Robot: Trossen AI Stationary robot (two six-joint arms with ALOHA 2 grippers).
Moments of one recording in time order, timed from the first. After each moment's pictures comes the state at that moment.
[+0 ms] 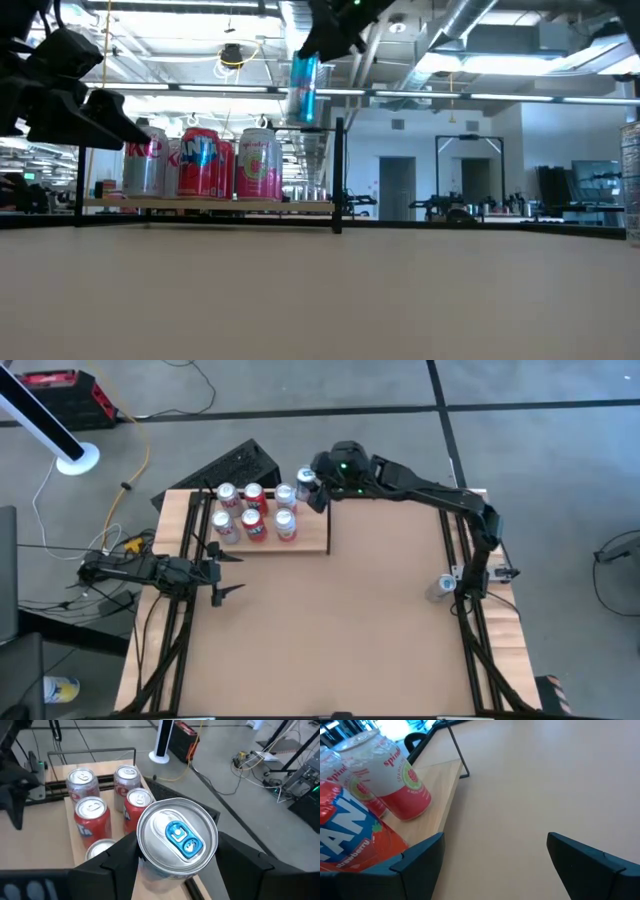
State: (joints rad) left arm -0.17 0.03 0.15 -0.47 -0.40 0.18; right arm -0.36 1.83 1.91 -0.50 0.18 -0.13
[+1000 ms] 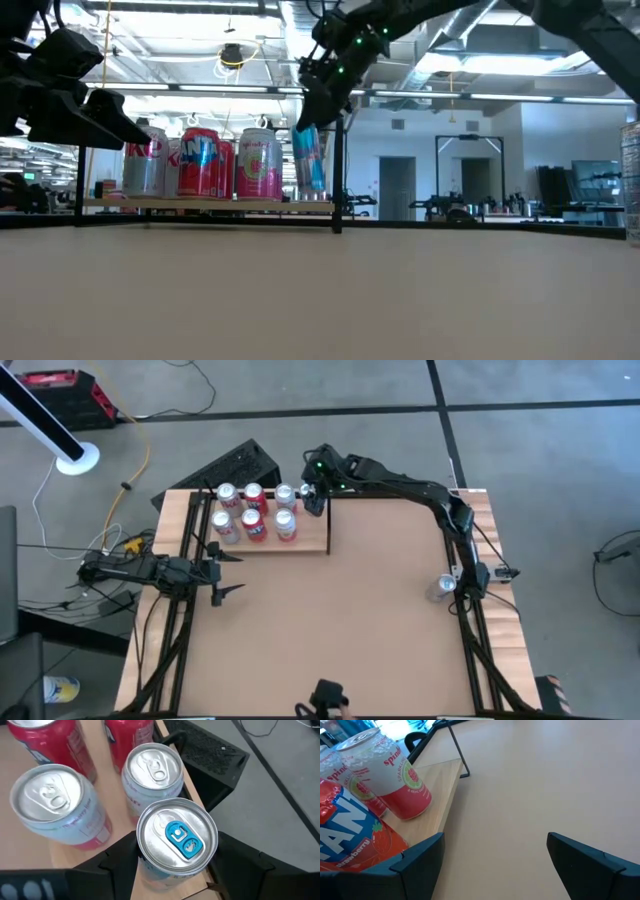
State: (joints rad) left arm -0.17 0.03 0.15 -0.47 -0.40 0.18; right arm -0.47 2.09 2.02 -0.68 0.02 -0.17
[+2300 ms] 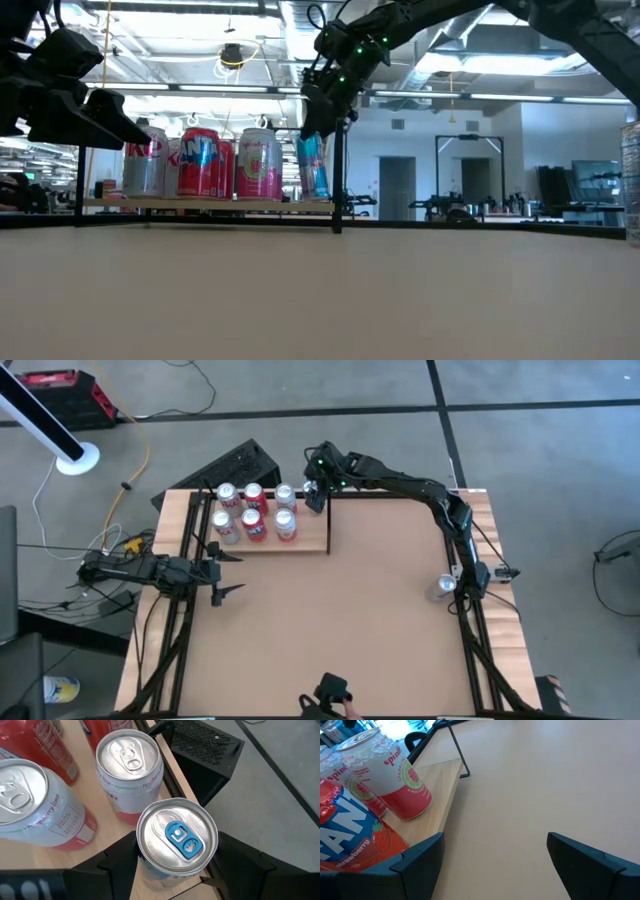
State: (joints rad) left arm -0.17 0.03 0.15 -0.47 -0.40 0.18; right arm -0.50 2.12 2.02 -0.68 0.03 -0.13
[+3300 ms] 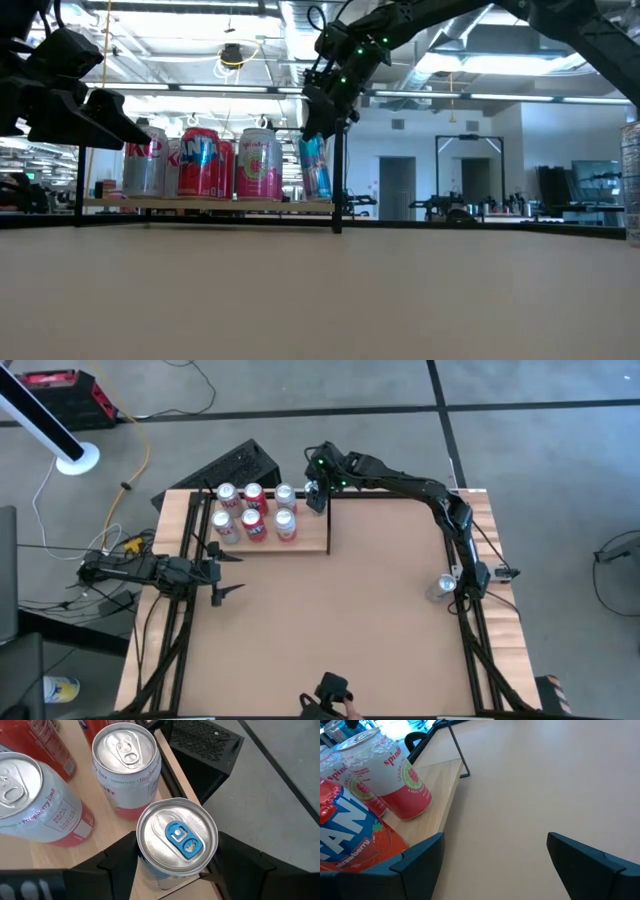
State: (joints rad) left arm -0.17 0.03 0.15 -0.47 -0.40 0.18; right arm -0.50 2.11 2.02 -0.70 0.03 -0.13
